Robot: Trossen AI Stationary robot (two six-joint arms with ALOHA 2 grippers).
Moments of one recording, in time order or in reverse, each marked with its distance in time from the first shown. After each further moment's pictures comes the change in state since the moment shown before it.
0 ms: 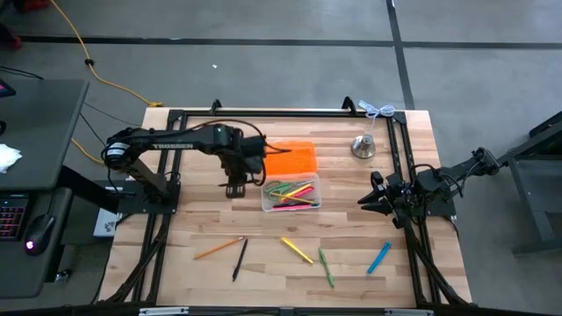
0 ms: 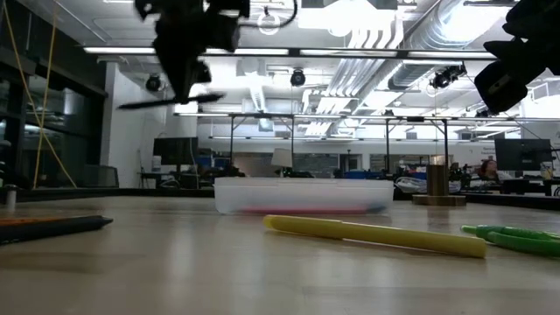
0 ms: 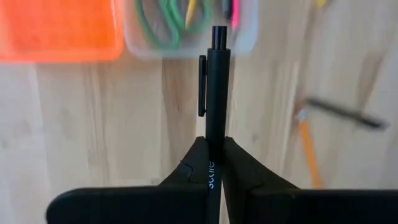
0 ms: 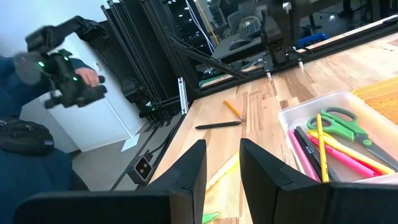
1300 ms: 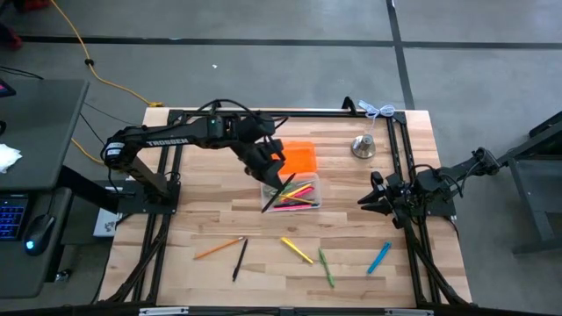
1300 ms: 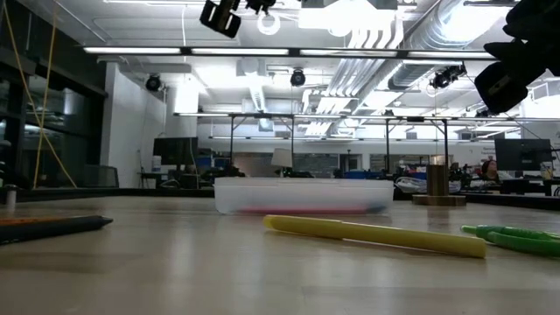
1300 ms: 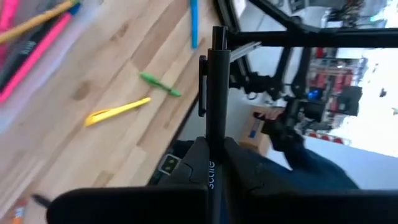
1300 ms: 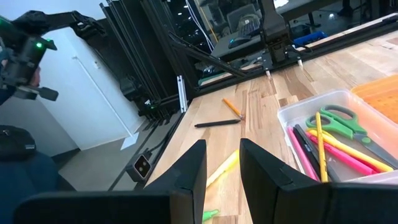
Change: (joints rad) left arm 0.000 0.000 0.156 0.507 0.496 -1.064; right arm 0.000 0.000 0.000 -0.009 0.000 0.000
